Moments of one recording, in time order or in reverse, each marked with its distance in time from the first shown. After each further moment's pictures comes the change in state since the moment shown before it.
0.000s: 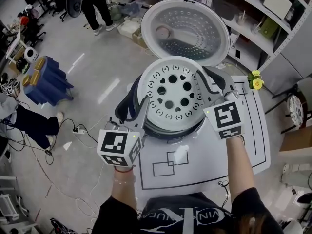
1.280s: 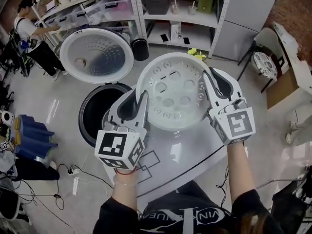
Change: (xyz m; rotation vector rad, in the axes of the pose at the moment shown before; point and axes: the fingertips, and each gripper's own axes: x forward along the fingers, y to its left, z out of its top) left arm 0.065 -0.232 0.072 0.044 -0.084 -0.429; right arm -0.235 -0.151 -0.055 0.199 -0.102 -0.456
